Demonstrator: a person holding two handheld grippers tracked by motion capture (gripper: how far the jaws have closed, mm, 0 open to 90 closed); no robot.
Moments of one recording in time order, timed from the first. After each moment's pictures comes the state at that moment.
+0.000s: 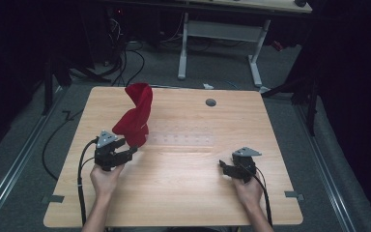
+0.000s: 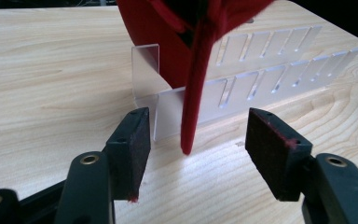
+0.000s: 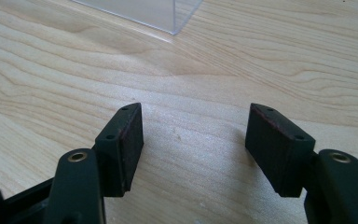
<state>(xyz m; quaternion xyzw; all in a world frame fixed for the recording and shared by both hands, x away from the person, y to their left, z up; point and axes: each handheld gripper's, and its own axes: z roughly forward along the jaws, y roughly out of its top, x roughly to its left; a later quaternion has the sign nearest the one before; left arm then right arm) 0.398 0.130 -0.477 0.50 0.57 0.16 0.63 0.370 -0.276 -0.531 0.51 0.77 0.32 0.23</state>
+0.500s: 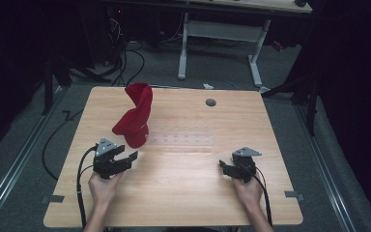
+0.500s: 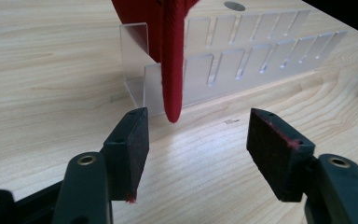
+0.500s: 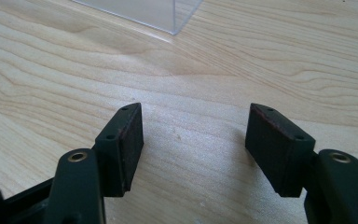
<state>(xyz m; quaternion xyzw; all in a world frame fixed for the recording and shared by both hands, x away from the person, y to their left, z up) 0.379 0.130 -0.484 0.51 0.57 0.15 0.63 0.370 -0.276 -0.531 0.51 0.77 0.32 0.23</state>
